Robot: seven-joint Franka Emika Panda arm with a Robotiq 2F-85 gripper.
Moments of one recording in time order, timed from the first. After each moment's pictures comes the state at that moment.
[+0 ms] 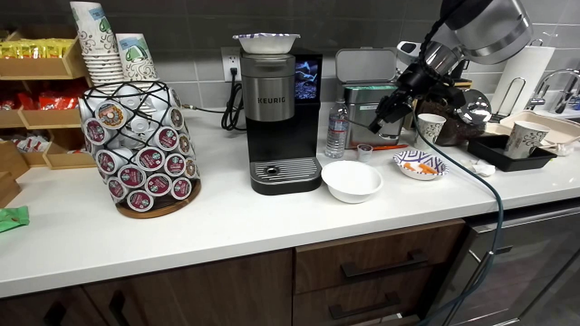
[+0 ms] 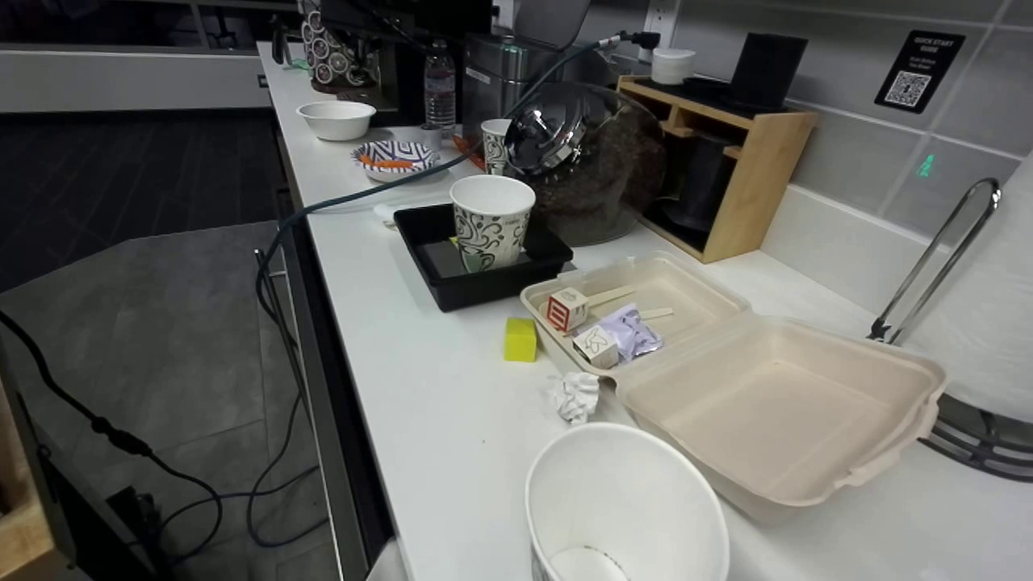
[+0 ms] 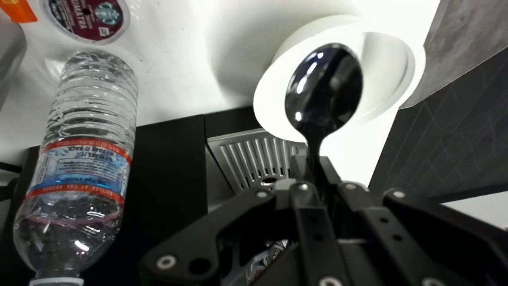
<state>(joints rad) -0.21 0.37 0.26 -1.78 0.69 2.31 -1.41</state>
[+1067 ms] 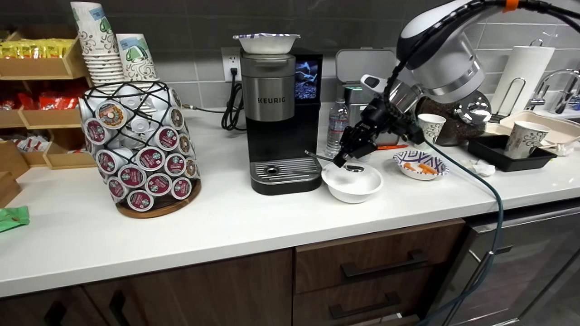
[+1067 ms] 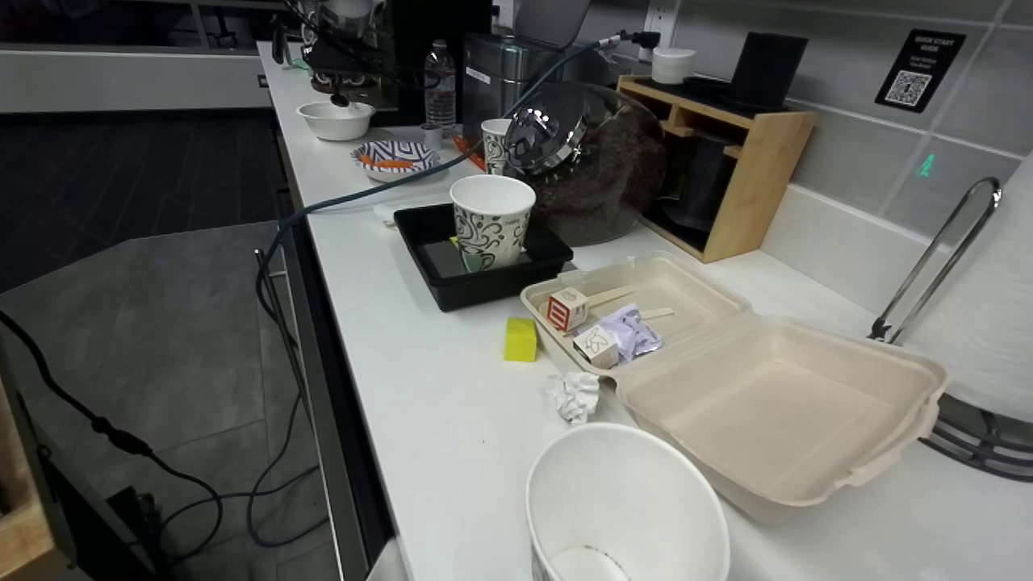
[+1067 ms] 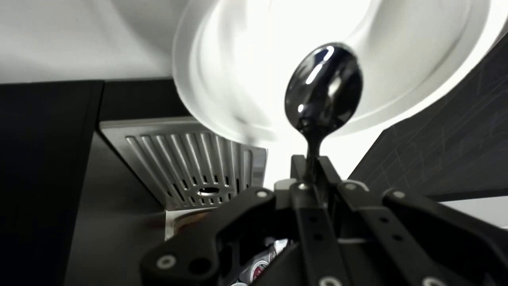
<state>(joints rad) -0.05 0.55 0.27 -1.70 0.78 2.40 -1.58</state>
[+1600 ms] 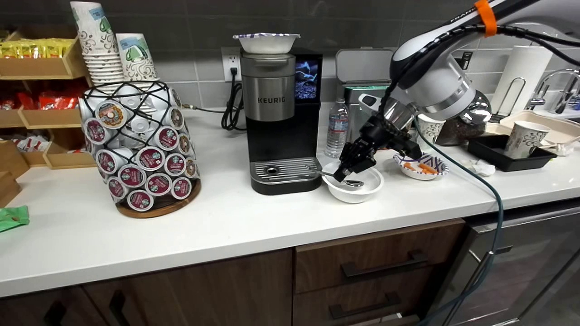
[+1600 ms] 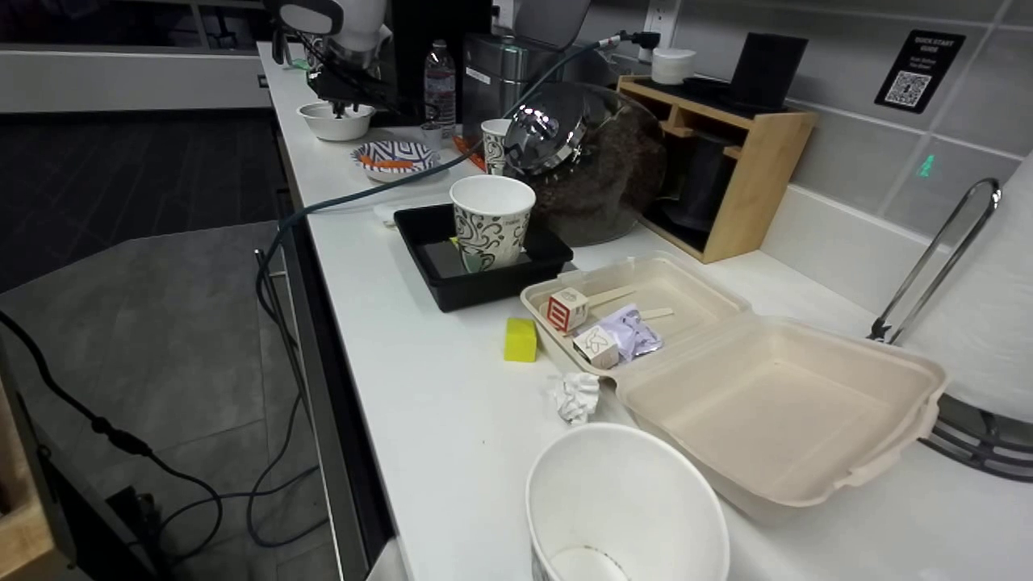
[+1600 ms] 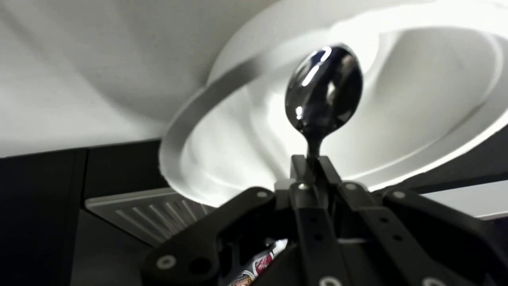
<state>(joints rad) -0.06 0.62 0.27 -1.69 0.81 2.40 -1.59</state>
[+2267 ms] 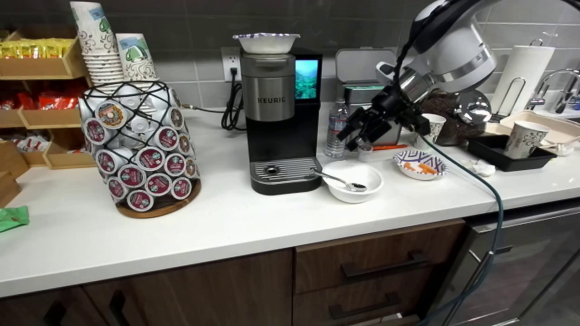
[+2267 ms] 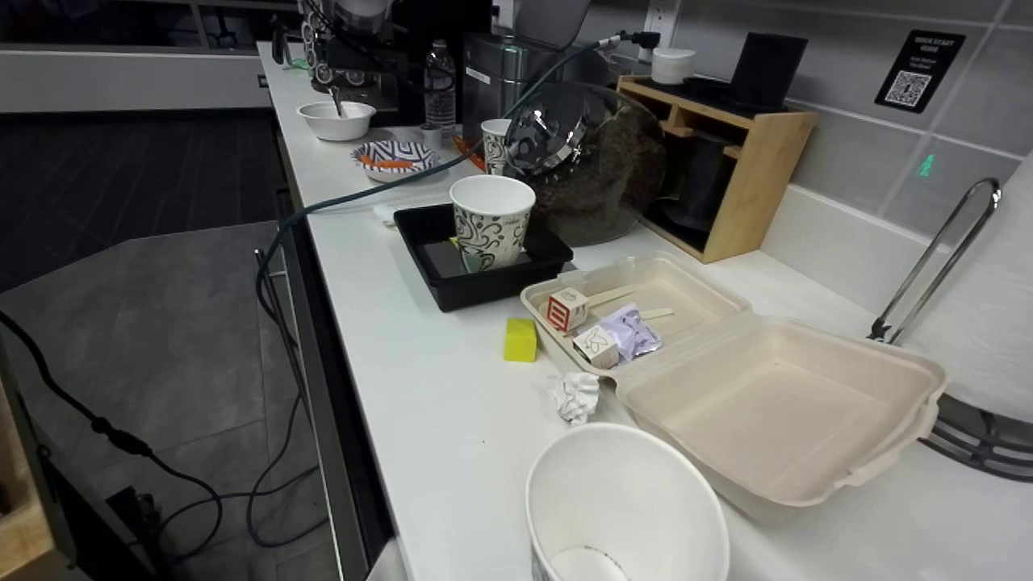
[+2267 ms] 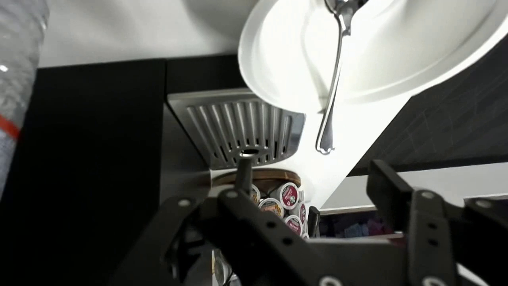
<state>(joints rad) -0.12 0.51 0.27 -1.72 0.95 2.40 -1.69</state>
